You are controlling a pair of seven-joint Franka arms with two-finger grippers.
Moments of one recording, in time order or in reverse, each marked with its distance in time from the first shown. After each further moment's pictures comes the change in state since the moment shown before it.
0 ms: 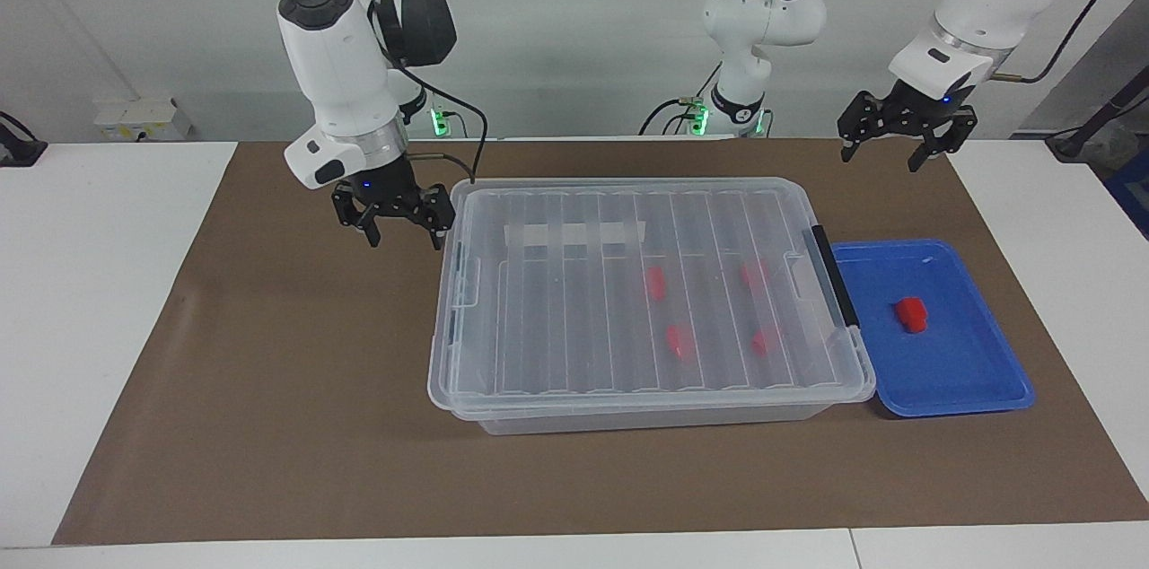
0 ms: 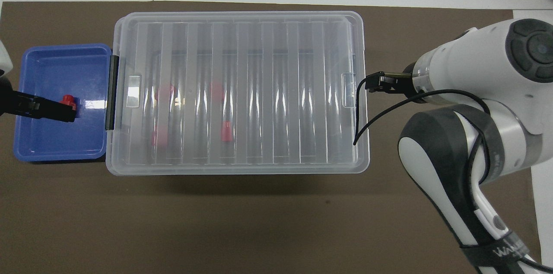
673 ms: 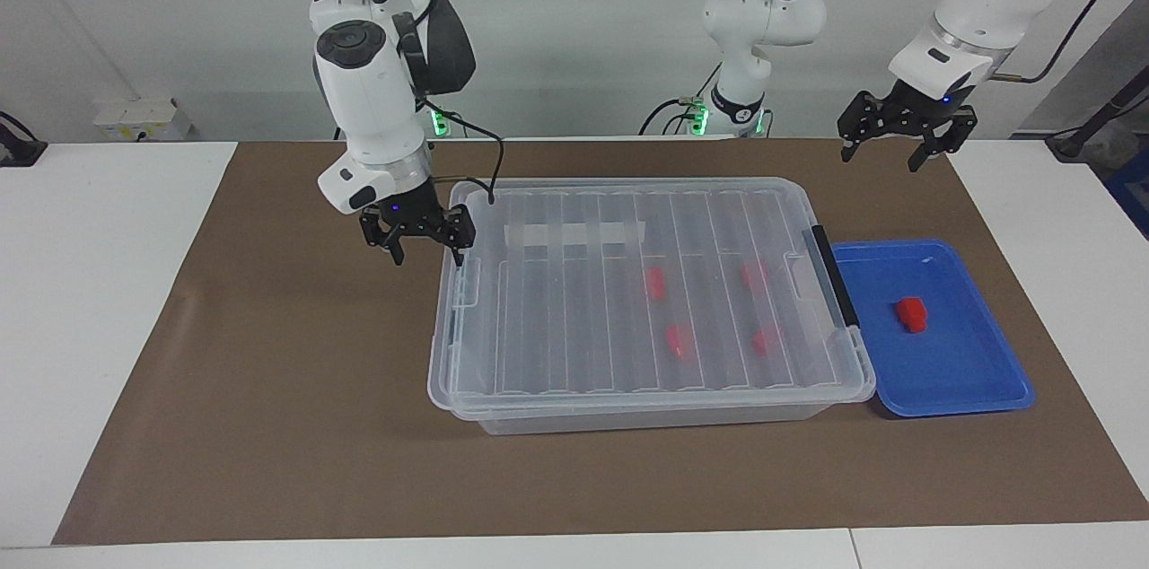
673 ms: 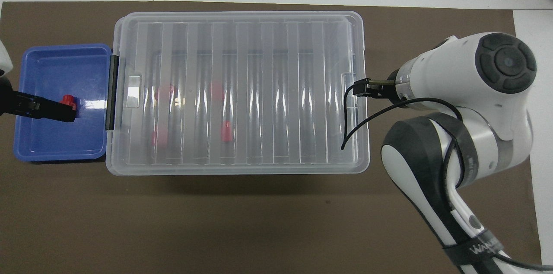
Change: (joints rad) left arm 0.000 0.000 0.000 0.000 0.000 0.000 0.000; right arm 0.032 0.030 0.001 -0.067 -0.001 0.102 0.003
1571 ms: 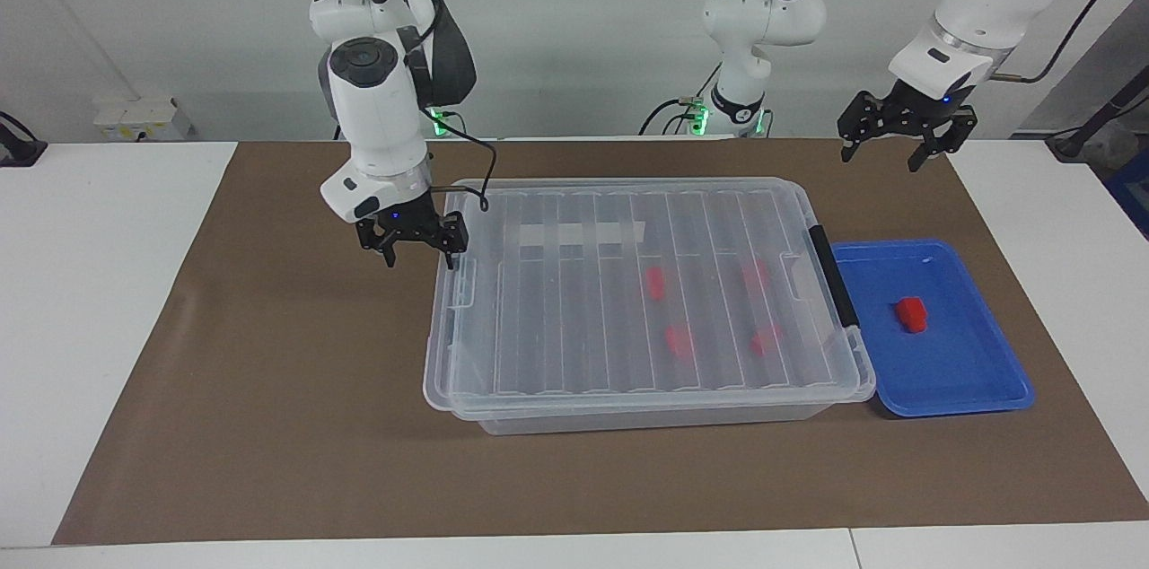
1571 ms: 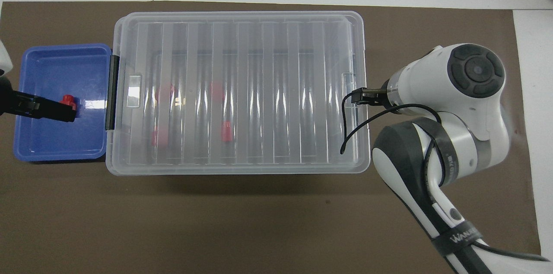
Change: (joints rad) left arm 0.000 0.000 0.000 0.000 0.000 0.000 0.000; right arm -0.004 -0.007 -0.003 -0.037 -0.078 -0.008 -0.024
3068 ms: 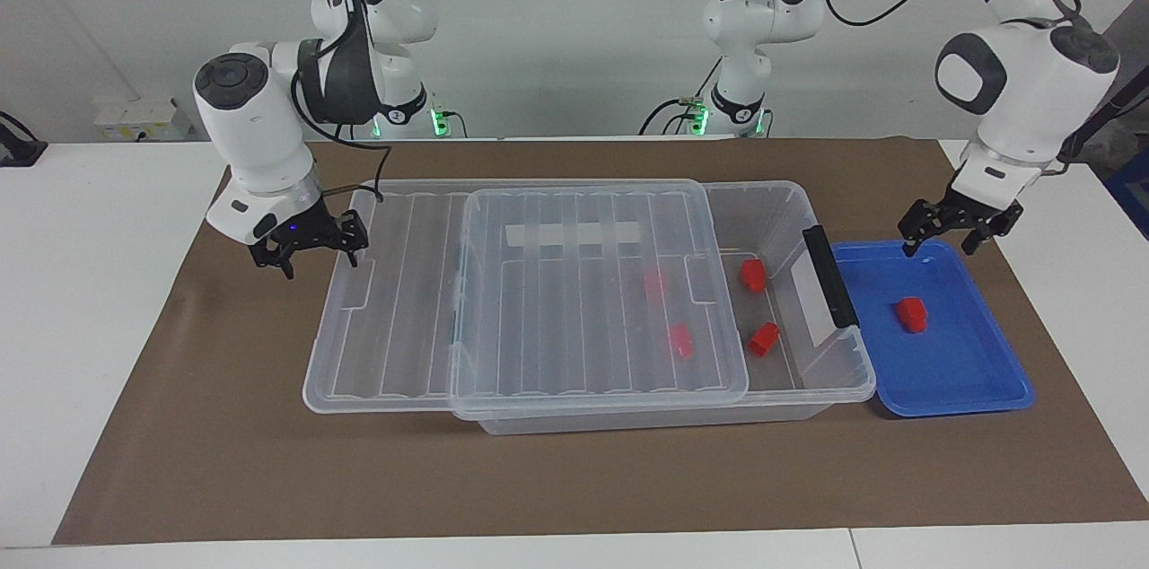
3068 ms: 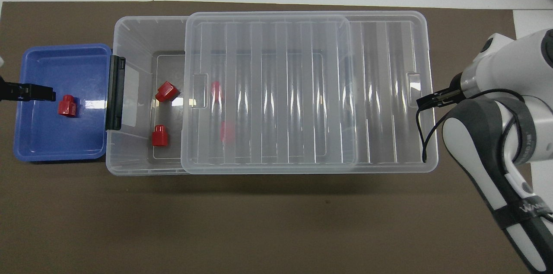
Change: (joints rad) left arm 0.214 0.154 0.021 -0.284 0.018 0.586 0.039; right arm -0.223 -0.008 -0.009 -0.001 -0.018 -0.072 -0.547
